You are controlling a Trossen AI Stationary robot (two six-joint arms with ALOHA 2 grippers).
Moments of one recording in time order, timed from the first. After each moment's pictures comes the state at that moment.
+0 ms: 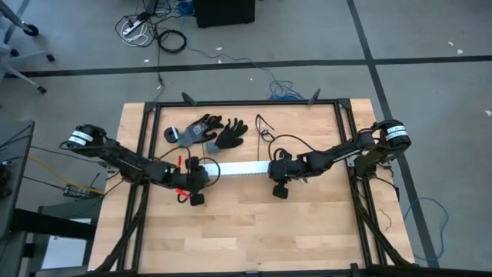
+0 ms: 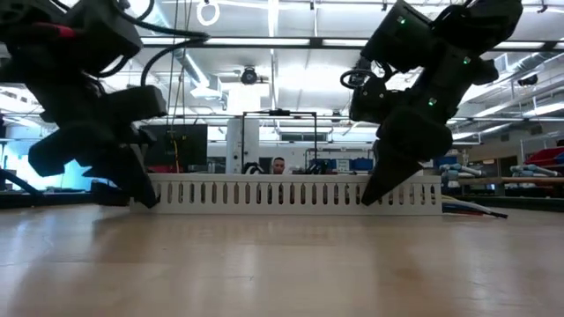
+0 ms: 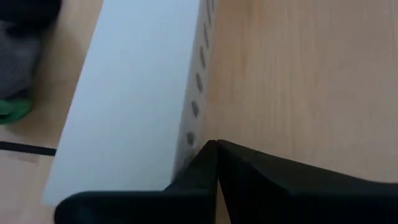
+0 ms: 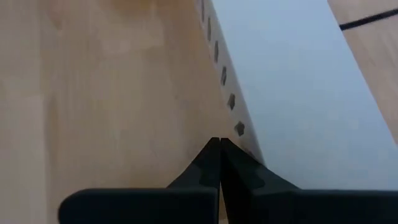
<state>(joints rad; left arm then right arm) -0.29 1.34 0.42 -0.06 -0.39 -0.31 0.12 1.62 0.74 -0.04 0.19 0.27</state>
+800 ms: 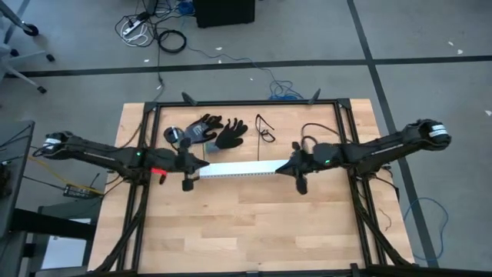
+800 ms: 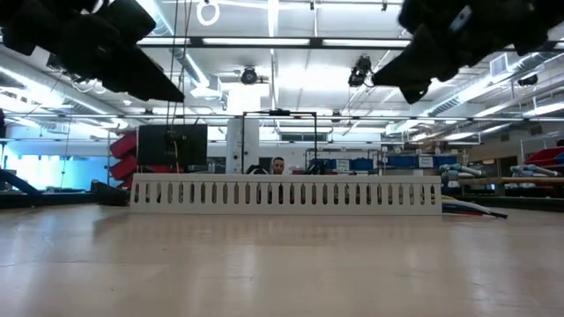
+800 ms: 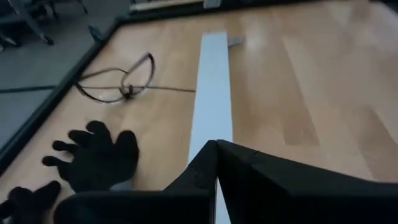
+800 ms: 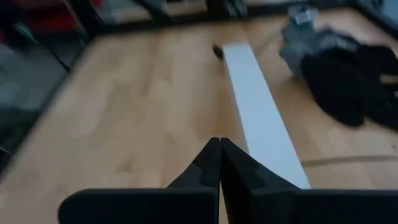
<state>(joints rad) -0.14 0.84 0.39 -0.01 -0.29 0.02 0.12 1.11 0.54 0.18 0.10 0.15</state>
